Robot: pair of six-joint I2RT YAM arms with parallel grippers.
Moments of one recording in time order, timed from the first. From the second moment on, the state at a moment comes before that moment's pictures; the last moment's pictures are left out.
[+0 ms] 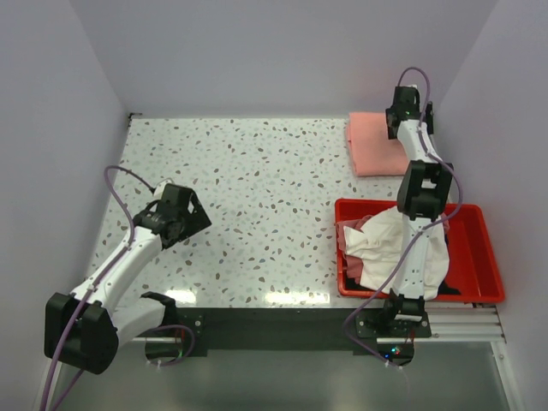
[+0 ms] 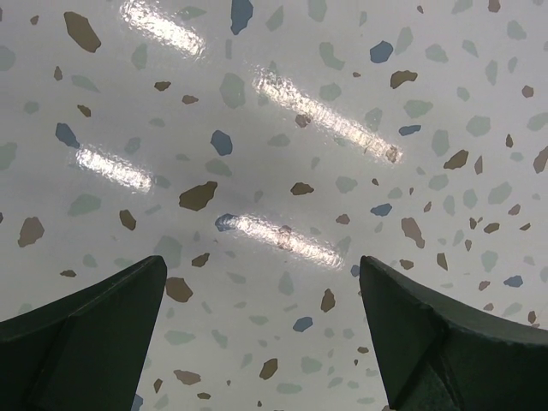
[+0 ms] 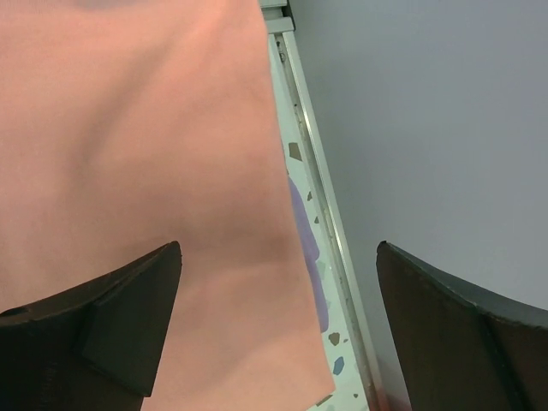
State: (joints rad) left arm -0.28 1.08 0.72 -0.68 -0.26 -0.76; right arm -0.08 2.45 2.22 -0.50 0.58 -0.24
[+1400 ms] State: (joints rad) left arm -0.28 0.88 0.79 -0.67 -0.23 -0.75; right arm 0.29 1.35 1.26 -0.37 0.35 0.13
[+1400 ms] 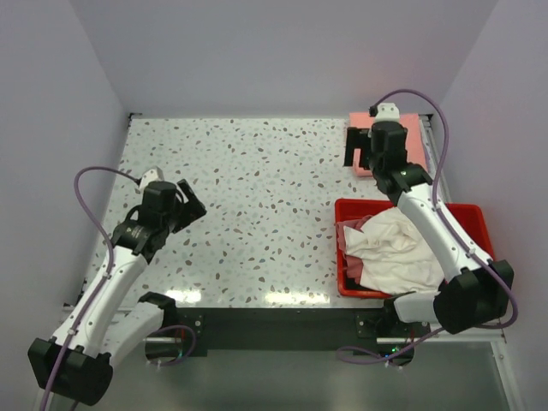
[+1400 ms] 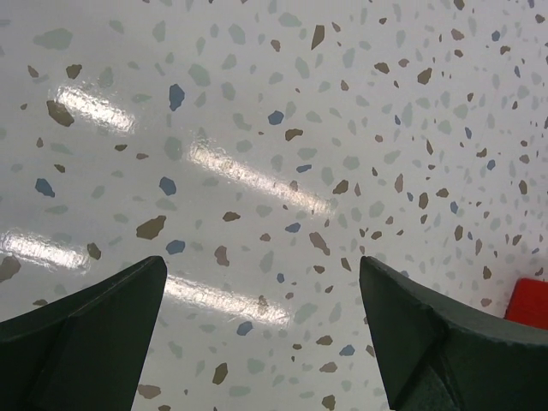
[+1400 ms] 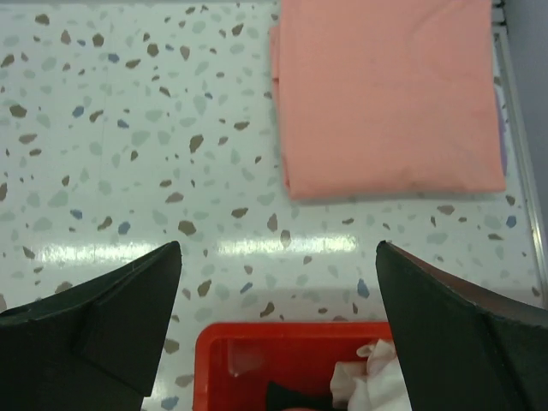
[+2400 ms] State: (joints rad) left arm -0.28 0.59 0.75 -0.75 -0.37 -0.78; right arm 0.39 0.79 0.70 -0.39 -0.15 0.31
